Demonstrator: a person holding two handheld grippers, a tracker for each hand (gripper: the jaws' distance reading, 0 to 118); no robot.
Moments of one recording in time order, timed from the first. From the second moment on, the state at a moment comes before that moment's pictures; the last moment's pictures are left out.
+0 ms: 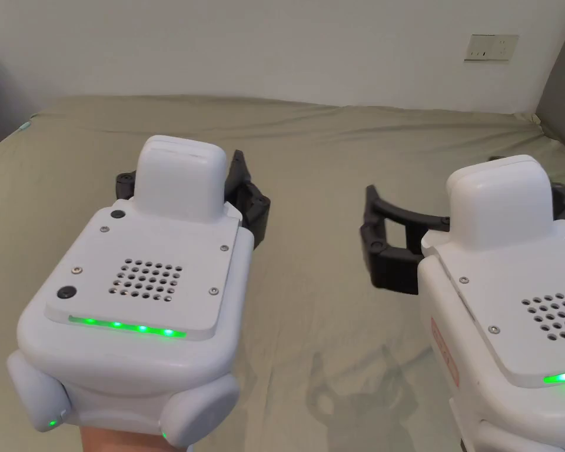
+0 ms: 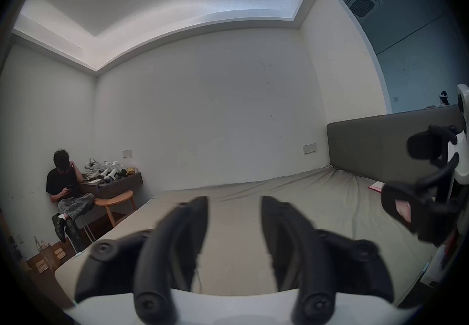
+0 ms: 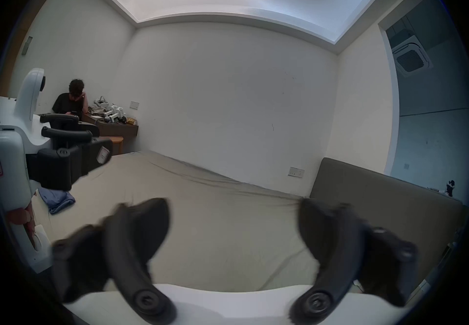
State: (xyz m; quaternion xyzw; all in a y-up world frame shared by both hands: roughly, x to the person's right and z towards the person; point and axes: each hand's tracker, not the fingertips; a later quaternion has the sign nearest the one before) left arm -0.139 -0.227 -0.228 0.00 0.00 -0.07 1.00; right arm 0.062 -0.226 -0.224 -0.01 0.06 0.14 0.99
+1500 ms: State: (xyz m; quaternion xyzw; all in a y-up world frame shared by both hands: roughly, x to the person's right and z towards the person) left arm -0.142 -0.222 -0.227 0.00 -0.01 -0.08 1.00; right arm 0.073 -0.179 -0.231 -0.17 0.05 0.02 0.98
